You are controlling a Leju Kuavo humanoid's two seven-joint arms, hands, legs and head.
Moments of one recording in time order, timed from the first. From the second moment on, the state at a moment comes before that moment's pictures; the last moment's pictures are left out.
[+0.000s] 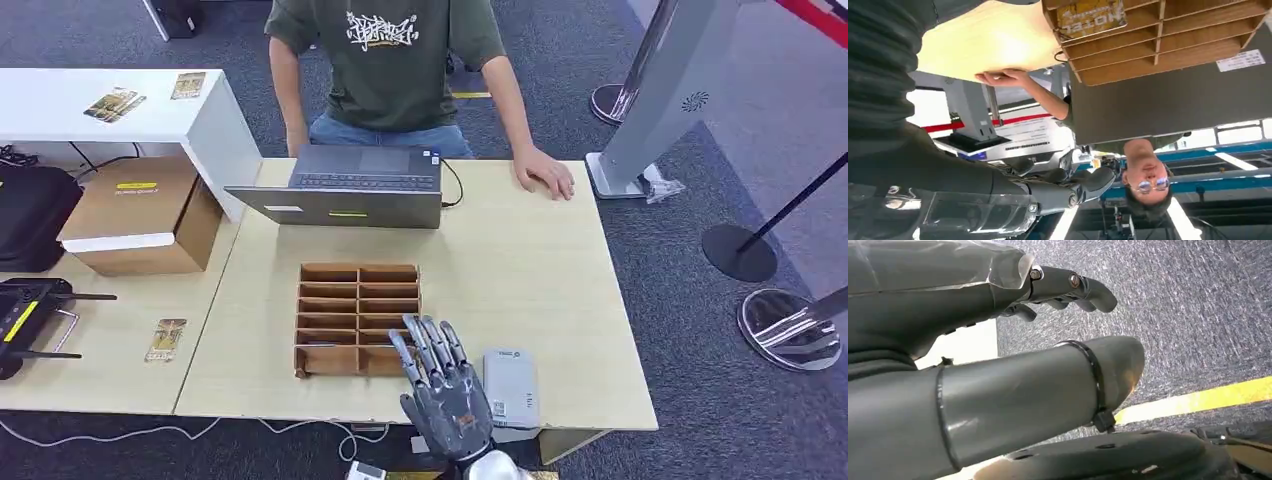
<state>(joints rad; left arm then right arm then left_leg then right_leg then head) -0.02 -0.31 1.03 -0.28 -1.44 0.34 0.06 -0.09 0.01 0.77 -1.28 1.50 -0.62 0.16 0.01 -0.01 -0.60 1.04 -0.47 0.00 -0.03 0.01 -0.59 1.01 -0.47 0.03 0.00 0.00</state>
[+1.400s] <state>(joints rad) -0.02 -0.31 1.03 -0.28 -1.49 0.32 0.07 -0.14 0.09 0.71 -1.25 1.50 -0.42 0.16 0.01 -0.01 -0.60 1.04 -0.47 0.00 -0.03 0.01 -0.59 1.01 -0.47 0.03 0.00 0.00</state>
